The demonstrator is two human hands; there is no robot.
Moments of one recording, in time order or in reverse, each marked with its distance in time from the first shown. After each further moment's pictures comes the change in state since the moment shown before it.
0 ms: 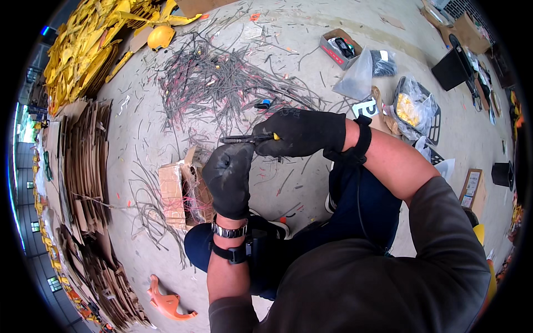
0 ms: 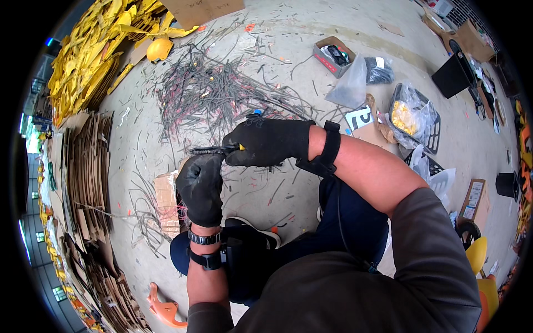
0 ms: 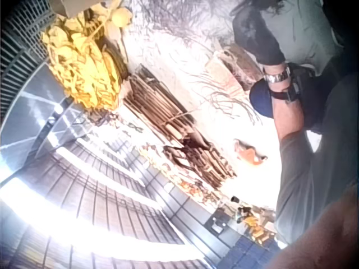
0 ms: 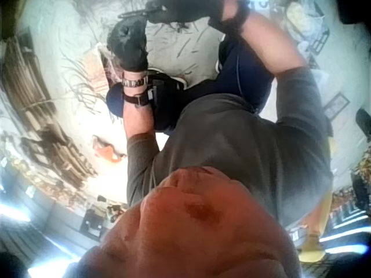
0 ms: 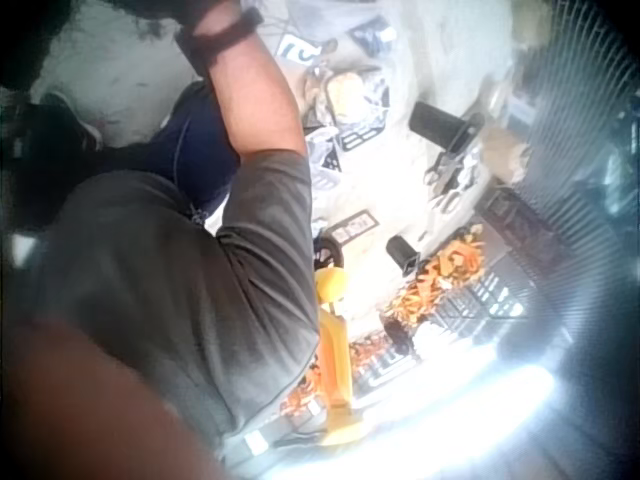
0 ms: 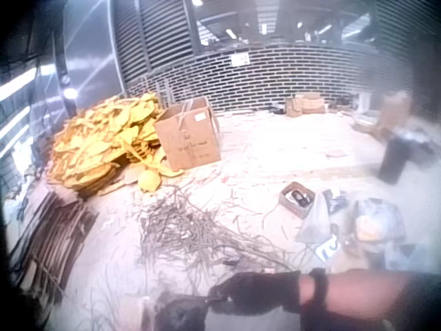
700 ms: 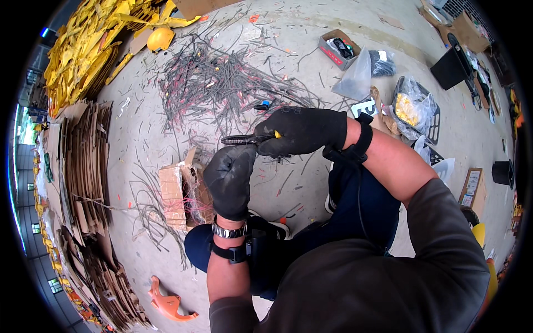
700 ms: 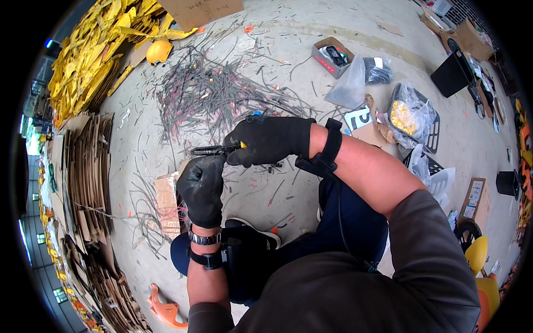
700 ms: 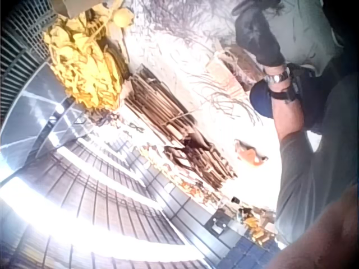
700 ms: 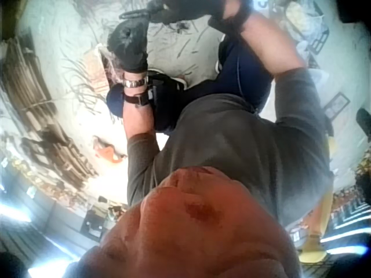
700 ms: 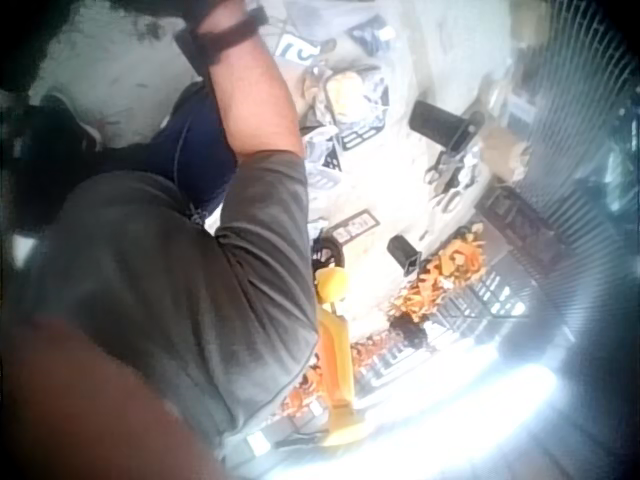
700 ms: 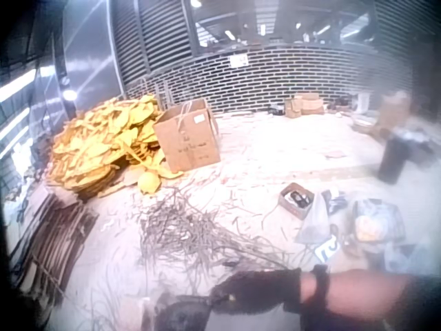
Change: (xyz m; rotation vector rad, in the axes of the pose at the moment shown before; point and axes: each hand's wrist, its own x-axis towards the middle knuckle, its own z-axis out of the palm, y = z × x) left_hand -0.001 0.001 -0.002 0.110 -0.055 0.090; right_hand -0.005 -0.005 -0.008 -0.019 -0.005 -0.031
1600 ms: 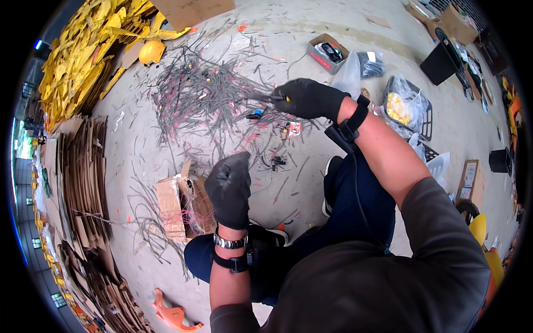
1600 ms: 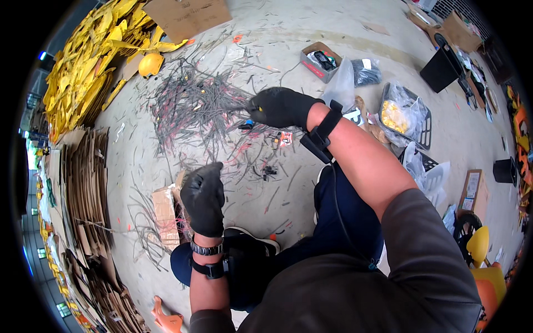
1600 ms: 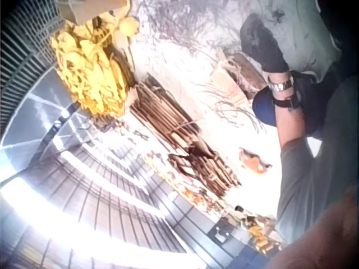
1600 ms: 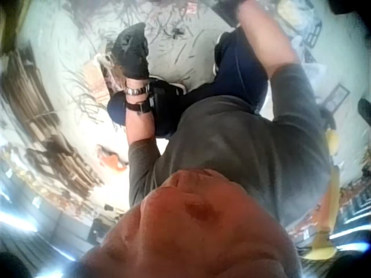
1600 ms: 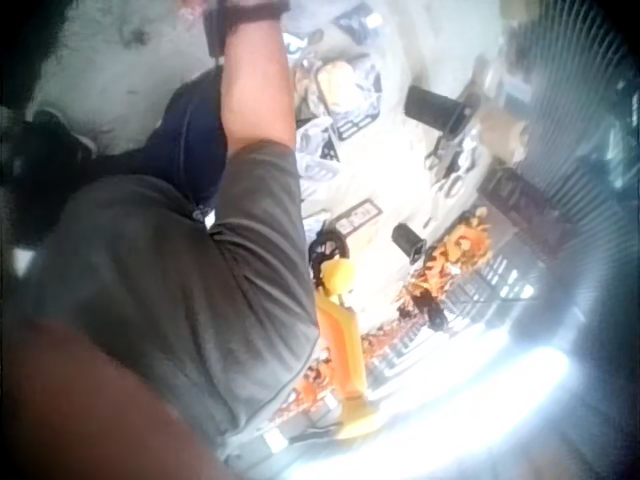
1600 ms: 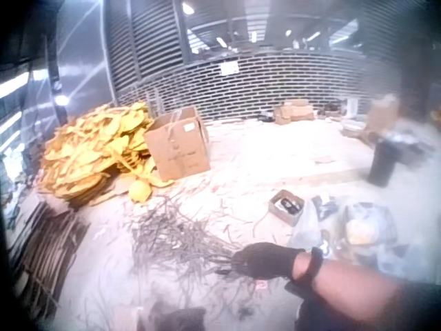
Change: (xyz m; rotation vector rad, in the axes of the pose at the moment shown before) left_hand -0.003 0.005 0.011 -0.207 -0.006 -0.370; right_hand -0.011 0.068 -0.049 -0.468 0.242 0.261
